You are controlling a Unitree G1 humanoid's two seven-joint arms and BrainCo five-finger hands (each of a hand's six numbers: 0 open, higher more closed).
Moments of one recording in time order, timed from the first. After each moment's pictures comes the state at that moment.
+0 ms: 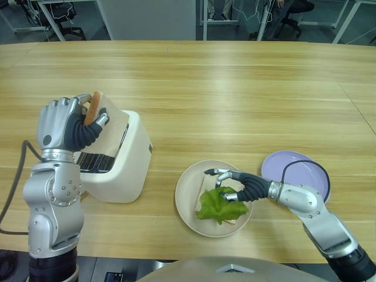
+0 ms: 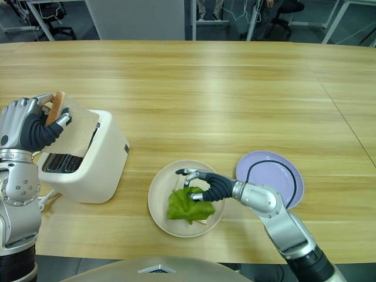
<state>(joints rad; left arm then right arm) 0.08 0.53 0.30 -0.59 0.76 0.15 -0.14 0.03 -0.59 0.36 -0.37 -0.17 0.10 0.60</state>
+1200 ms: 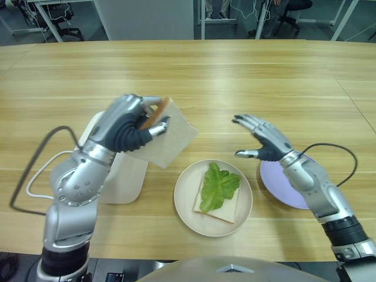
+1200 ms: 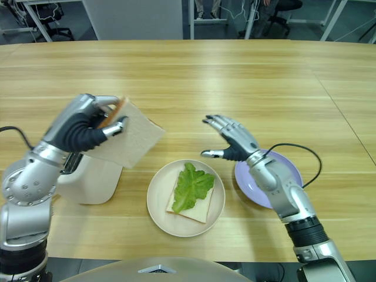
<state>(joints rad) -0.08 0.52 0.02 -0.66 0.30 0.06 -0.46 -0.16 -0.58 0.10 -0.07 -0.52 -0.37 0.05</state>
